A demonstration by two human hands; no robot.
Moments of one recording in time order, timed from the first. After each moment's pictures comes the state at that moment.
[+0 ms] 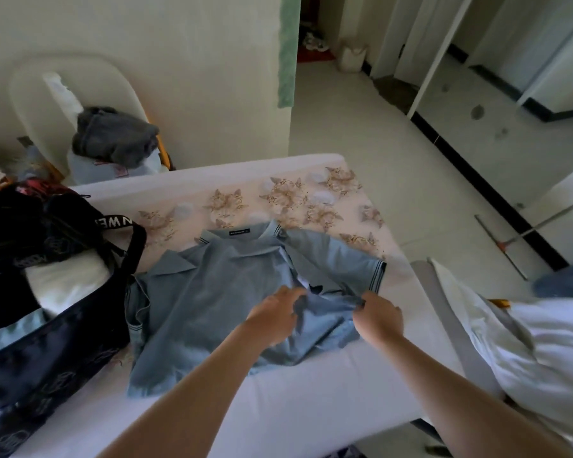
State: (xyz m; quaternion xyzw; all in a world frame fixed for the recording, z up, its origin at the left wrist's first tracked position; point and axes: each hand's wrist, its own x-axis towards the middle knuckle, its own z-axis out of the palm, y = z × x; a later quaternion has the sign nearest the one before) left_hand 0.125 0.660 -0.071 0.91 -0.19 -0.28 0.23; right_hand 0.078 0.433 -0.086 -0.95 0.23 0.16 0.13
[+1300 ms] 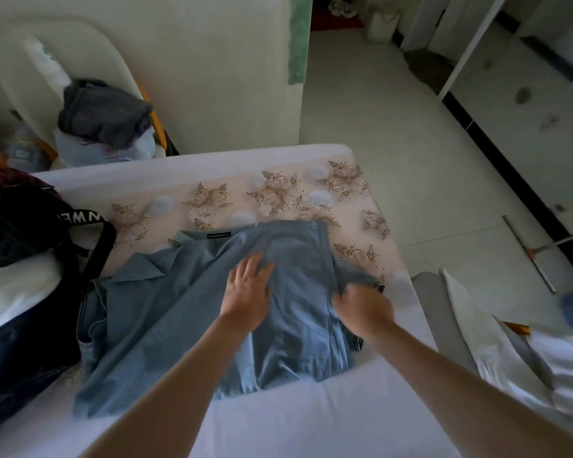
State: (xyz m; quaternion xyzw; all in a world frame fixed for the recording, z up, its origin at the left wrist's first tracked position) left_hand 0.202 0.628 -0.119 0.98 -0.10 -0.10 0.14; right_hand 0.167 0.390 -0.097 -0.97 0.11 0.18 0.14
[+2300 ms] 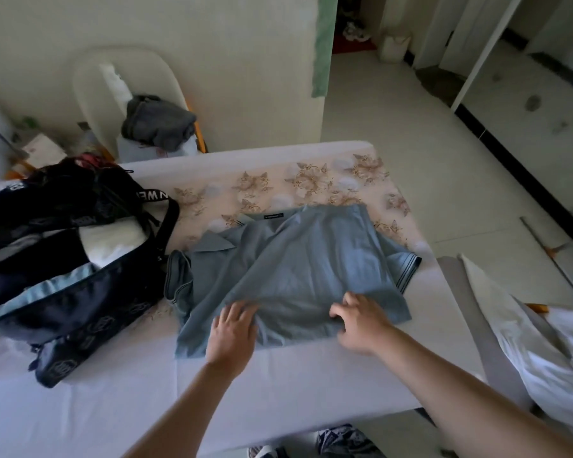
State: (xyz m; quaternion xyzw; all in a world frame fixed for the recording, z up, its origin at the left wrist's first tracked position) left_hand 0.021 0.752 -0.121 0.98 -0.04 -0.08 0.16; right_hand 0.049 0.461 -0.098 -0.96 -0.13 0.24 0.06
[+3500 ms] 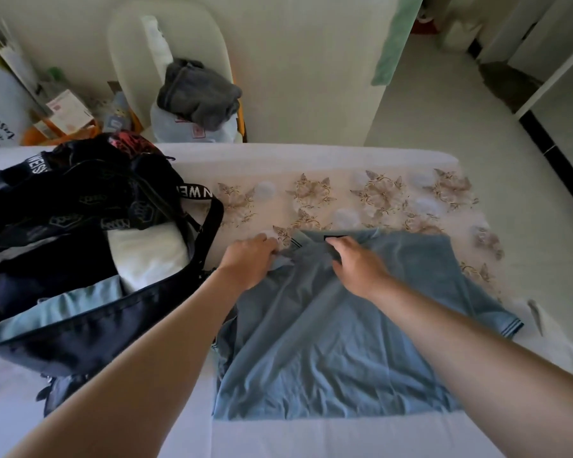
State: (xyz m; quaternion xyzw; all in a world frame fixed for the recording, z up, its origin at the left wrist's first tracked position) left_hand 0.252 0.848 -0.093 0.98 -0.13 -0.15 0.02; right_hand 0.264 0.599 -0.110 -0.96 -0.13 0.18 0.15
